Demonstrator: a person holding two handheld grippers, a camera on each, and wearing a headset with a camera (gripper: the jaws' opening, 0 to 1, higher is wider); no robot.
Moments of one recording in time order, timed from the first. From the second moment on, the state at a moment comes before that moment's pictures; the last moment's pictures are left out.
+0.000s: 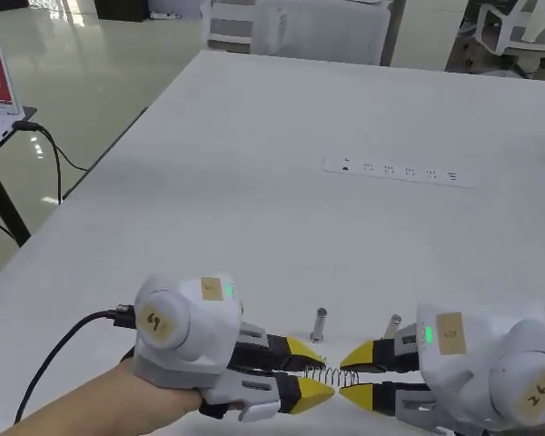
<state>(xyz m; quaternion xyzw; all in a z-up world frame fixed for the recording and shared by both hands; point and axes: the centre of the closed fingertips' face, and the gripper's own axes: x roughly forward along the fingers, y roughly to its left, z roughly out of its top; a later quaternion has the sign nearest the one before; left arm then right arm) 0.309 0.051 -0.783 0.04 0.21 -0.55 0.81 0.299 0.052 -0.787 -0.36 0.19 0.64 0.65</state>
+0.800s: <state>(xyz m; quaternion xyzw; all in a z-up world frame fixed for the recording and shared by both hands) 0.300 0.046 -0.783 0.06 0.21 -0.59 0.77 0.296 0.045 -0.791 -0.34 0.21 0.63 0.66</state>
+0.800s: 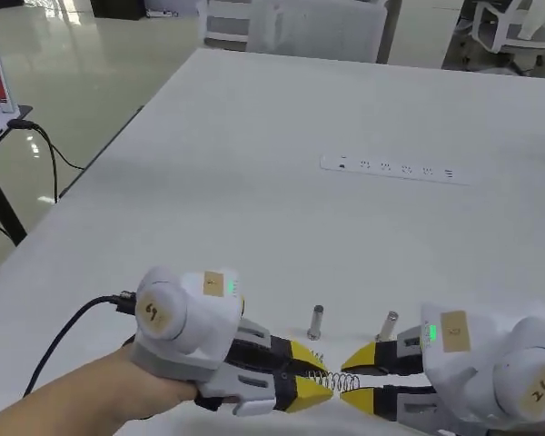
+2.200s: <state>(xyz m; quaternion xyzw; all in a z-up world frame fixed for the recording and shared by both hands) 0.296 0.050 -0.791 0.08 0.22 -0.60 0.77 0.290 0.054 -0.765 -0.29 0.19 0.66 0.67</state>
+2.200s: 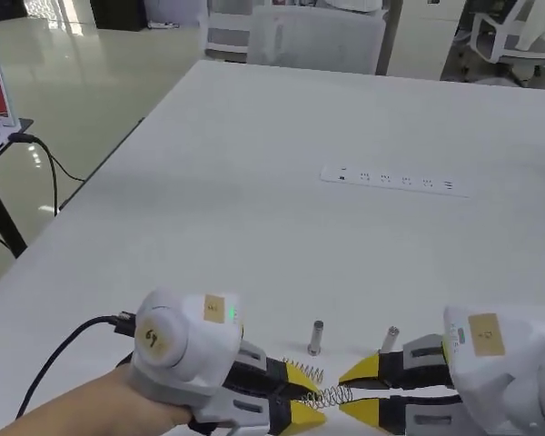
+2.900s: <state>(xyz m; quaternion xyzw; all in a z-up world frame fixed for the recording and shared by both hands) 0.298 0.042 -0.789 0.09 0.21 -0.59 0.77 0.288 0.075 -0.744 -0.26 0.16 0.66 0.68</state>
